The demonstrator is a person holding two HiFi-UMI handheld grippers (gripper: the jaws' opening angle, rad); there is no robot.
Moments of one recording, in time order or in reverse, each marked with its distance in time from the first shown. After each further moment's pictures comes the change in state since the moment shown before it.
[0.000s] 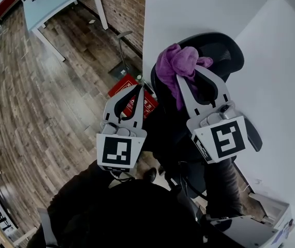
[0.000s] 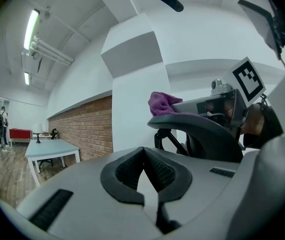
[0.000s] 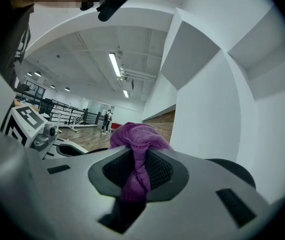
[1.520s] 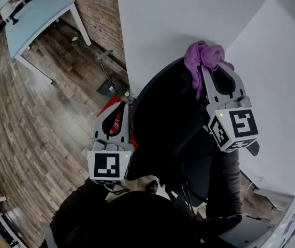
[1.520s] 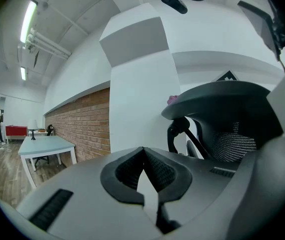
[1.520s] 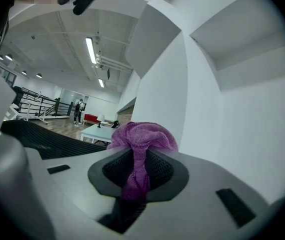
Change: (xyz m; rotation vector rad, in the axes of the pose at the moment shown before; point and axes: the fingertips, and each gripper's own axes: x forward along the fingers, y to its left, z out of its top) left arm 0.071 0.018 -0.017 -0.018 0.041 -0.033; right arm 0.007 -0.165 -0.035 0.037 0.091 -0.316
